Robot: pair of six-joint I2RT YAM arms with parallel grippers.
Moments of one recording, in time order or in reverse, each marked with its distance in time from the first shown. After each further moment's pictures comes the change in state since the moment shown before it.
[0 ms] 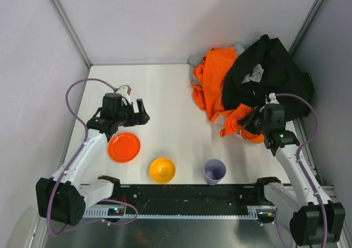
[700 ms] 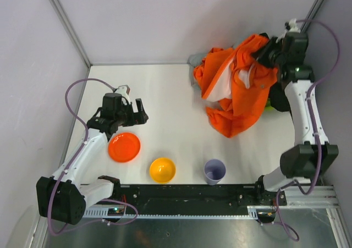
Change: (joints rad) left arm 0.006 0.009 0.000 0.000 -0.034 0.000; right arm -0.098 0.598 0.951 -0.070 -0.033 -0.121
